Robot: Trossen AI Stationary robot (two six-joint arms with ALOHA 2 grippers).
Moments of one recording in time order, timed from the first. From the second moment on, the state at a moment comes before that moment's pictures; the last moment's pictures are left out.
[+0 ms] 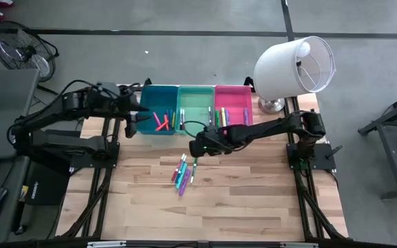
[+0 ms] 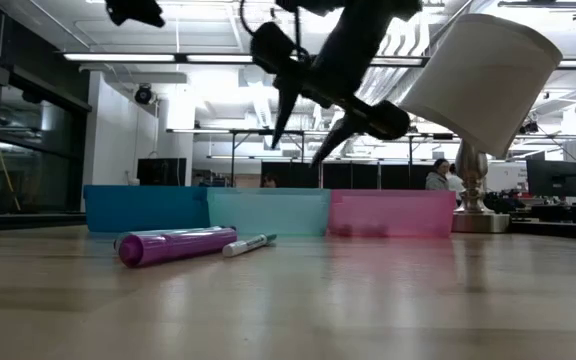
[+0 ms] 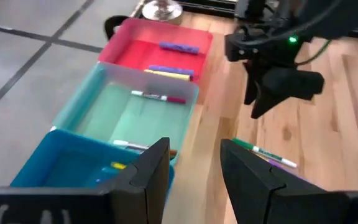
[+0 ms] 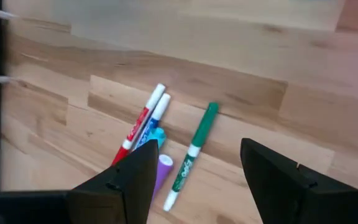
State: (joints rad) left arm 0.27 0.85 1.18 -0.90 0.00 0.01; right arm 0.05 1.86 1.40 -0.56 0.11 1.43
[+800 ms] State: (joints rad) left arm 0.27 0.34 0.87 -0.89 0.11 0.00; right arm 0.07 2.26 2.02 -1.02 0.09 1.59
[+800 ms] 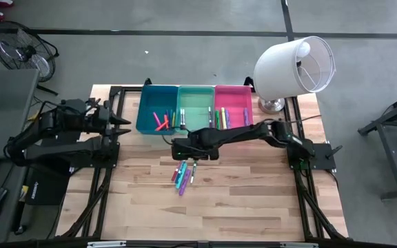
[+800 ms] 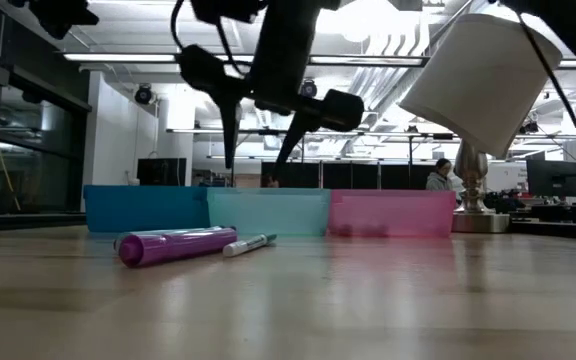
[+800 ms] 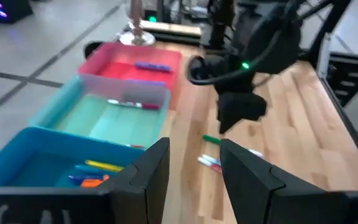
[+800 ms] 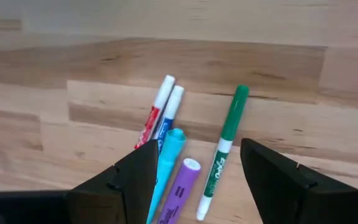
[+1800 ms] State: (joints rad) left arm 0.27 0.27 0.83 -0.97 0.17 0.02; right arm 0.12 2.51 2.16 -1.23 -0.03 1.79
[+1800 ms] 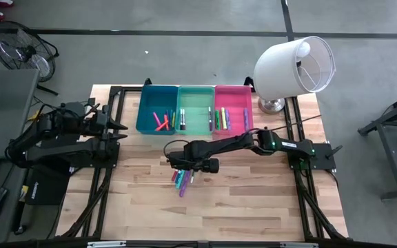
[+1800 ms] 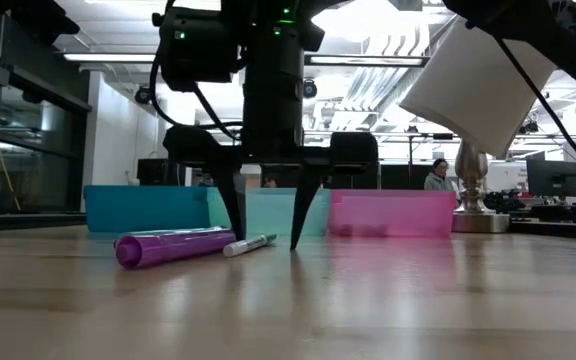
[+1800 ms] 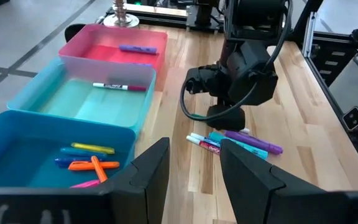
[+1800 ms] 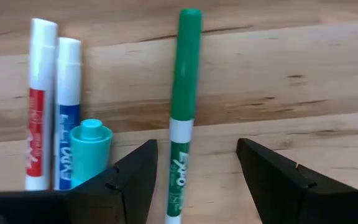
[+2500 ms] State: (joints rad) left arm 0.27 0.27 0.83 -0.98 0.17 0.02; right arm 0.12 2.51 2.16 -1.24 -0.06 1.77
